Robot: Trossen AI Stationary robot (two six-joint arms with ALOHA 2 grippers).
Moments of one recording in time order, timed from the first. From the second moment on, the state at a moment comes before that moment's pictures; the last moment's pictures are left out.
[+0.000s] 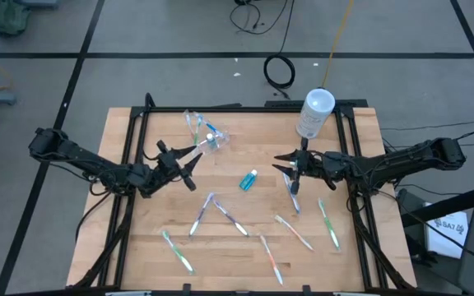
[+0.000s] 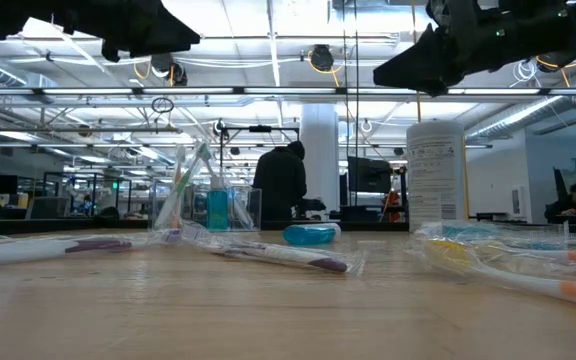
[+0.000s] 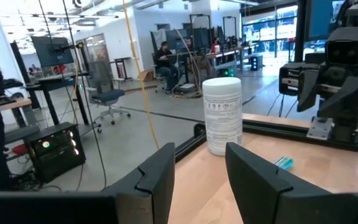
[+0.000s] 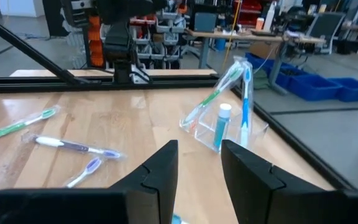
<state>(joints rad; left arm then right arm) -0.31 1.04 0.43 0.73 -0.96 0.18 0.06 1.00 0.43 0.44 0.31 -0.01</state>
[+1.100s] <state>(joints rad) -0.10 1.05 0.43 0.54 -0.20 0.03 0.04 1.08 0.43 0.24 0.31 0.18</state>
